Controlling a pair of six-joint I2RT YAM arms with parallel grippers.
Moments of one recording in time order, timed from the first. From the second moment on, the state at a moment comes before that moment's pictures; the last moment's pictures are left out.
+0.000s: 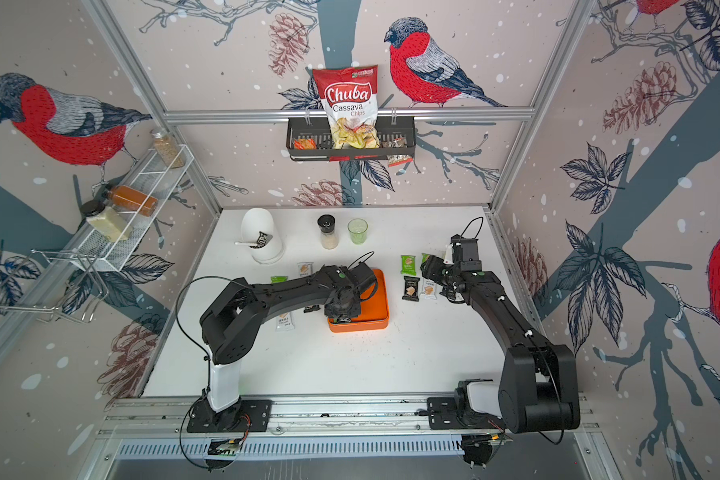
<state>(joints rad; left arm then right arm) -0.90 1.97 1.43 -0.88 -0.19 -0.93 0.12 1.31 0.85 -0.37 -0.26 0.44</state>
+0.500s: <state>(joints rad) -0.81 1.84 1.44 -0.89 -0.24 -0.88 0.27 1.38 0.91 -0.37 -0.28 0.47</state>
